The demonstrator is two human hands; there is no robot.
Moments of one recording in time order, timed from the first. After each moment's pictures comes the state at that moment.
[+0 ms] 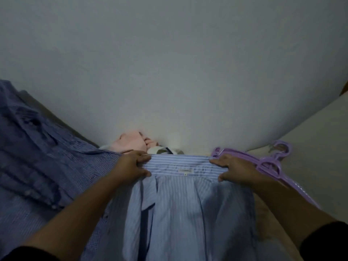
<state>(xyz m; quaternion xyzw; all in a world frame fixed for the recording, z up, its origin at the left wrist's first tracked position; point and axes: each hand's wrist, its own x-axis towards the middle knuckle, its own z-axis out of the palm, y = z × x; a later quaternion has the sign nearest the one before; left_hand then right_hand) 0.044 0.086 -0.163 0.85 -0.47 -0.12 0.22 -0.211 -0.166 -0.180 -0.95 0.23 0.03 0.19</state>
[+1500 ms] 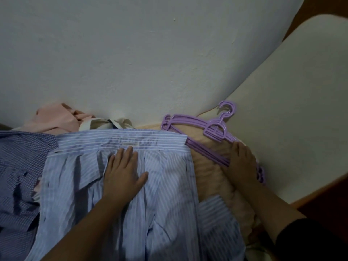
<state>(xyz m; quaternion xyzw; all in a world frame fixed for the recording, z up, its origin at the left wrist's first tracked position) -0.094 0.021 -0.288 0.85 -0.52 0.07 0.04 -0.376 -0.192 -0.294 -0.85 0.53 -0.05 0.04</state>
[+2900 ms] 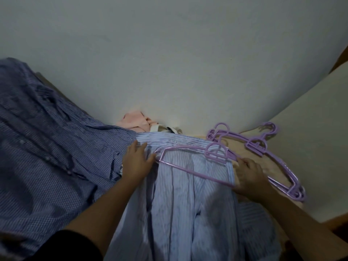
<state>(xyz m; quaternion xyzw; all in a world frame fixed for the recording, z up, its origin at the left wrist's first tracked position) -0.040 0.115 -0.211 0.90 -0.33 0.03 0.29 -0.331 -0.112 -0.246 -0.93 0.35 -0.10 0.09</state>
